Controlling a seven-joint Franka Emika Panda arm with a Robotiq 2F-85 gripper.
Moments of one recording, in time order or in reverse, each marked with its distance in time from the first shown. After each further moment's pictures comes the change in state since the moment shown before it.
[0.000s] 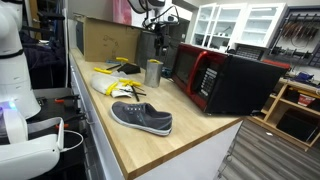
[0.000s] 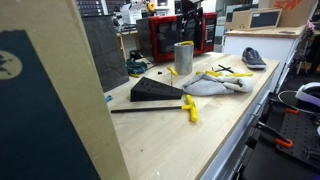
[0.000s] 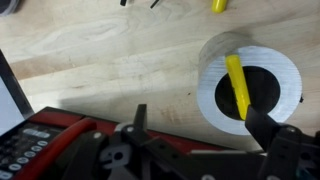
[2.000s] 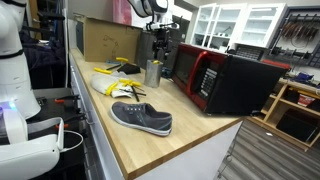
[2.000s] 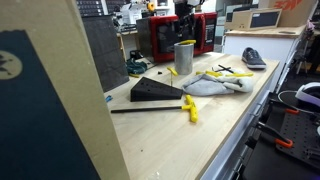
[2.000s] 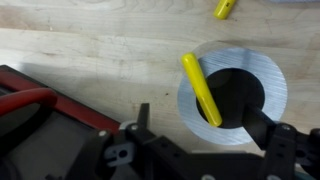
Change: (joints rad) arm -0.005 0.094 0.026 0.097 0.034 -0.045 -0.295
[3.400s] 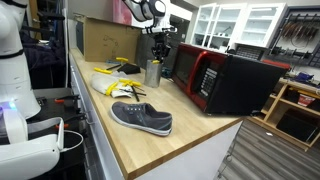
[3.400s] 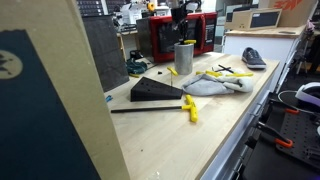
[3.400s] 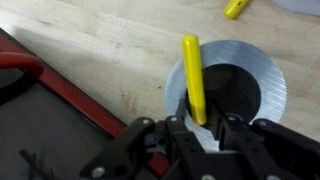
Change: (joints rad) arm 0.018 0.040 0.020 0.007 -0.063 0.027 -0.110
